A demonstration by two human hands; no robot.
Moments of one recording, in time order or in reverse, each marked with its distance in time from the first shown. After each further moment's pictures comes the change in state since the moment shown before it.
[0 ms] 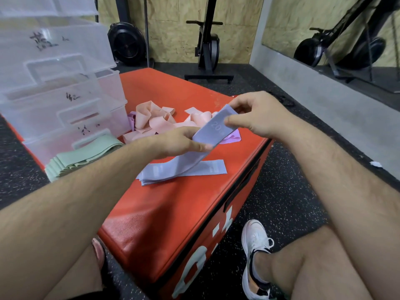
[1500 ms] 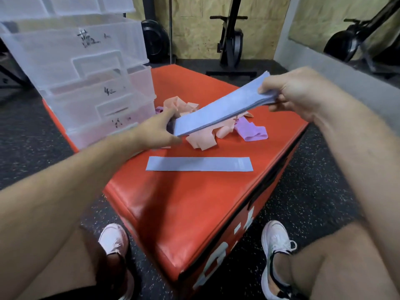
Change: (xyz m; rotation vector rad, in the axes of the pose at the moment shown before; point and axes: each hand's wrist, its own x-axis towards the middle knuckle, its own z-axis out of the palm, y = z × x) left_hand -0.074 -0.029 -0.065 0.498 0.425 -0.154; right_hand 0.029 -0.028 -0.006 0.461 0.124 0.312
